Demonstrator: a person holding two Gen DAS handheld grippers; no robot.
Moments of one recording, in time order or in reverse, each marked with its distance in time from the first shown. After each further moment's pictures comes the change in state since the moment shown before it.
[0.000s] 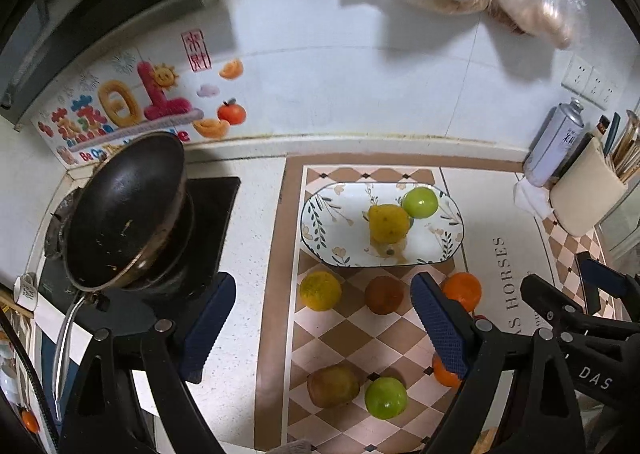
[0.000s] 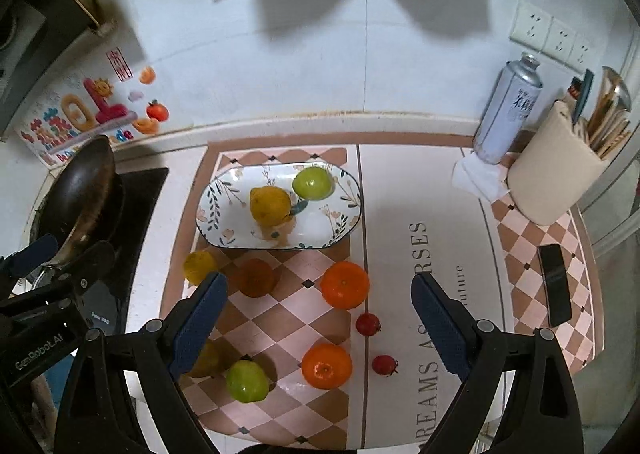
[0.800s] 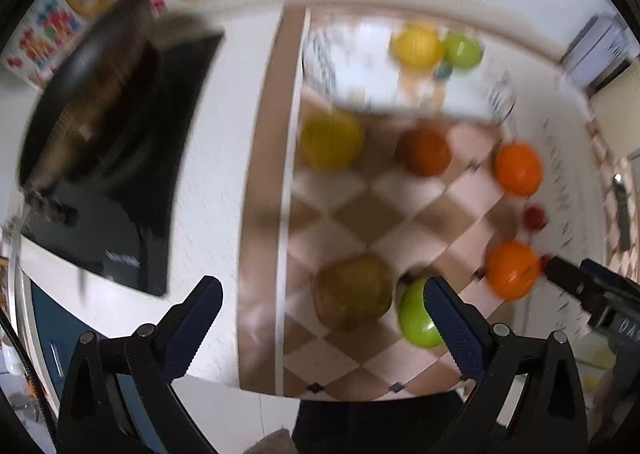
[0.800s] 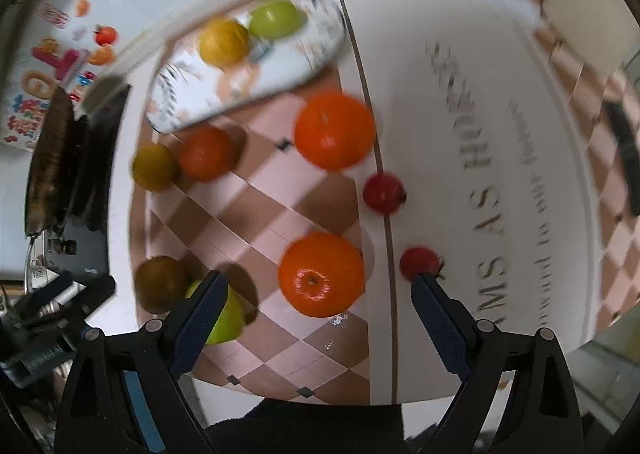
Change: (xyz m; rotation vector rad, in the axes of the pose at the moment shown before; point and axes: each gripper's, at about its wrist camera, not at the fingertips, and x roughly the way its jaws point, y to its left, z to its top) left arm 0.122 0.007 -0.097 -0.010 0.446 0.003; right arm 0.151 -0.054 -0.100 0.194 0.439 0.138
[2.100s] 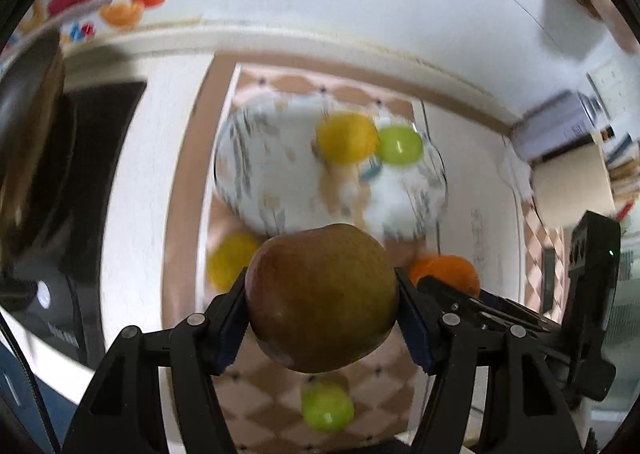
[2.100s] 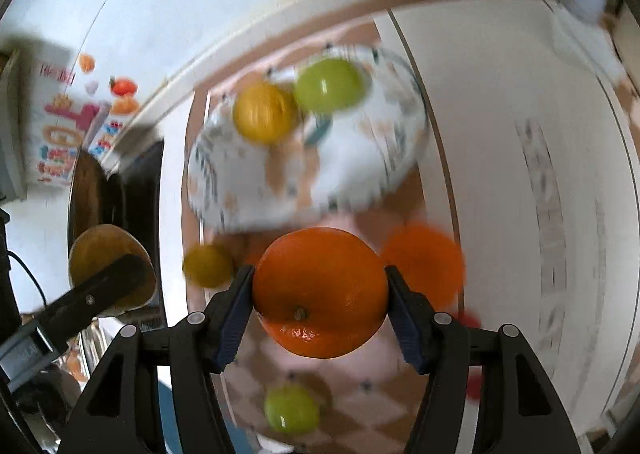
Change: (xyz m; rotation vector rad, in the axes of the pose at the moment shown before) left arm -0.028 -0.022 0.134 -0.038 -0.056 -0.274; right arm 0.015 0.050 0.144 0.011 -0.039 0.172
